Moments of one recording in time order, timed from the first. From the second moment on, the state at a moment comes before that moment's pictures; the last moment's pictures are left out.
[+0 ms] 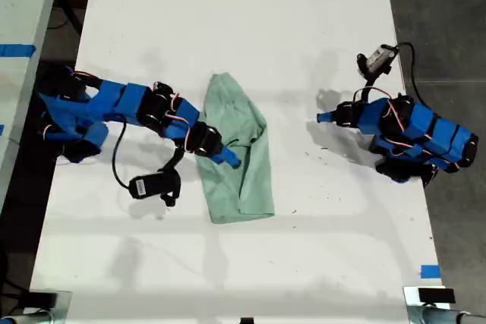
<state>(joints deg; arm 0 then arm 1) 4.1 94.7 78.0 66.4 7.4 29.3 199.8 174.8 67.7 -31.5</state>
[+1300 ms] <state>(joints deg) -42.9 205.7 186.3 57.6 3.5 29.3 199.8 174.8 67.7 -31.9</state>
